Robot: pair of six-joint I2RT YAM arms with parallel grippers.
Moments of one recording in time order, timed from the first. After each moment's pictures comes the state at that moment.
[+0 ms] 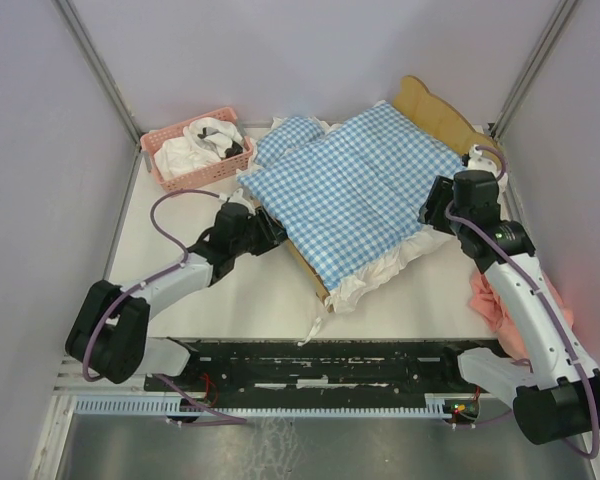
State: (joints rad) left arm -0.47 1.35 0.68 0.11 0.12 -0.82; right arm 0.21 1.05 1.09 -0.67 0.20 0.44
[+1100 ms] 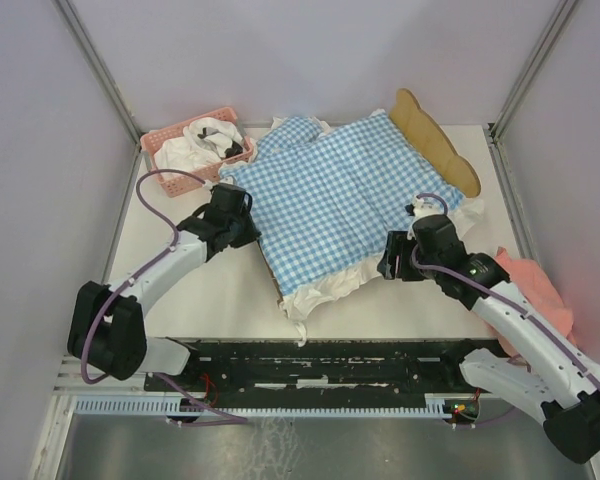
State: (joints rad) left arm -0.43 1.37 0.93 -0.37 -0.10 -0.71; right arm 0.50 0.91 0.82 -0.70 0.03 0.47
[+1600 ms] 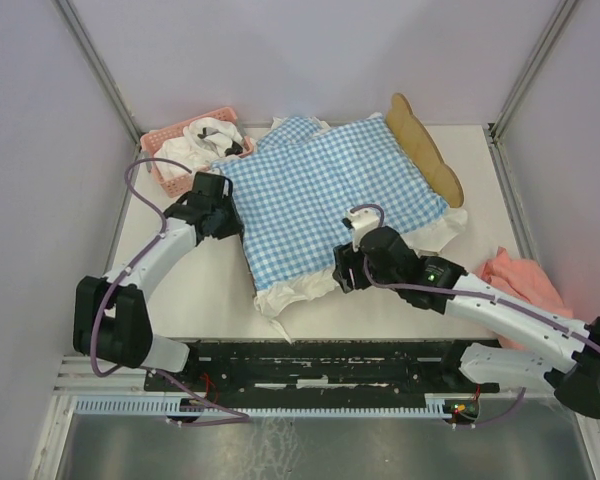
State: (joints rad) left arm -0.26 1.43 1.02 -0.49 -0.03 -0.53; right arm 0.91 1.06 0.86 -0.48 0.18 0.39
